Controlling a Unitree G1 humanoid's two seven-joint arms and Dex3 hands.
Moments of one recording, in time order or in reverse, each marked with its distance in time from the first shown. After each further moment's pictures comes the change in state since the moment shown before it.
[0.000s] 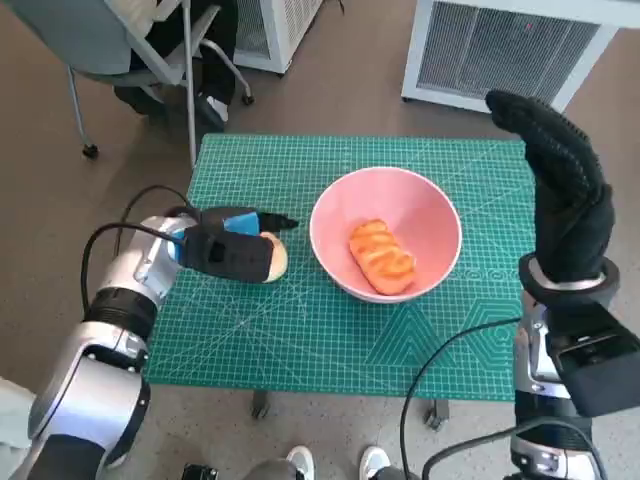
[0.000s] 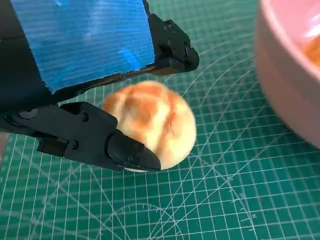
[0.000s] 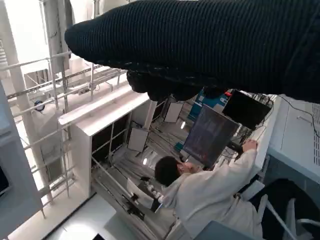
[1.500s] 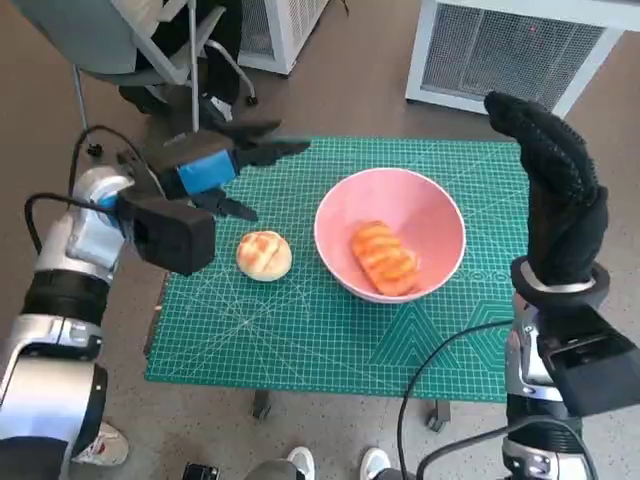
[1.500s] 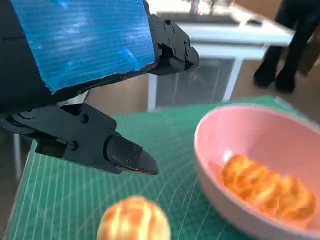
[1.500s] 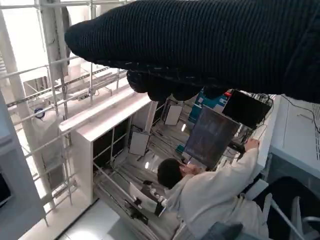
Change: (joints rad) left arm -0.010 0.167 0.160 -0.259 -0.155 -0.330 -0.021; right arm 0.004 0.032 -0.001 0.007 -0.017 -0.002 -0.032
